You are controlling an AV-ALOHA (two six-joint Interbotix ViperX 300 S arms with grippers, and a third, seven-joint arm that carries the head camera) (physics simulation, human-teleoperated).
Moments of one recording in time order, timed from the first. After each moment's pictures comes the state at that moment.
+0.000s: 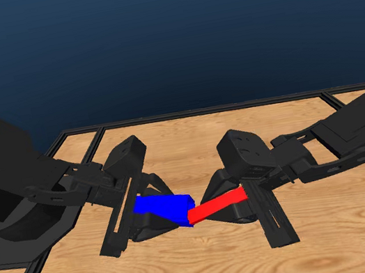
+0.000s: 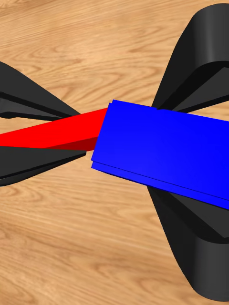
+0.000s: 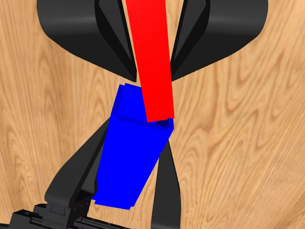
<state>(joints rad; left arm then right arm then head) -0.19 -0.15 1.06 -0.30 -0.25 -0.01 0.12 0.28 0.45 0.08 -0.10 -0.12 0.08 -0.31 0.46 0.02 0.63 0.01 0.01</state>
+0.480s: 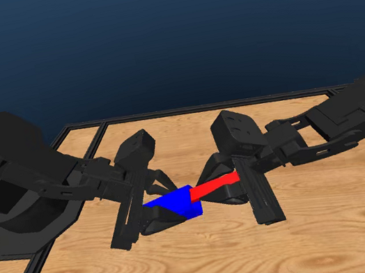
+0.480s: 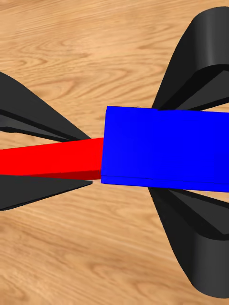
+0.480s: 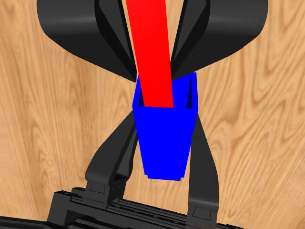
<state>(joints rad) -0.20 -0.11 1.05 -0.35 -0.27 -0.02 0.07 0.29 0.41 0.06 -0.07 -0.13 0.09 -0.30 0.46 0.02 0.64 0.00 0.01</state>
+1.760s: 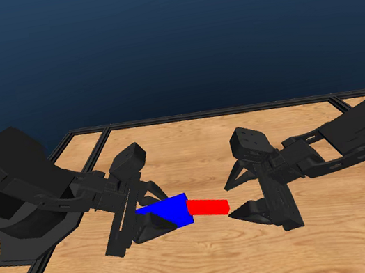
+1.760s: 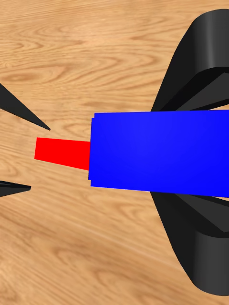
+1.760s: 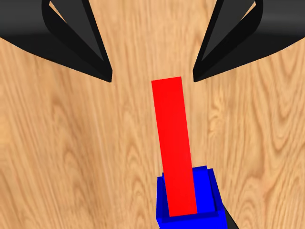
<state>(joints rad) -0.22 -0.10 1.14 -0.38 -0.37 -0.12 0.05 0.27 0.56 0.03 -0.04 0.14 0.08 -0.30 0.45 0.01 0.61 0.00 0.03</state>
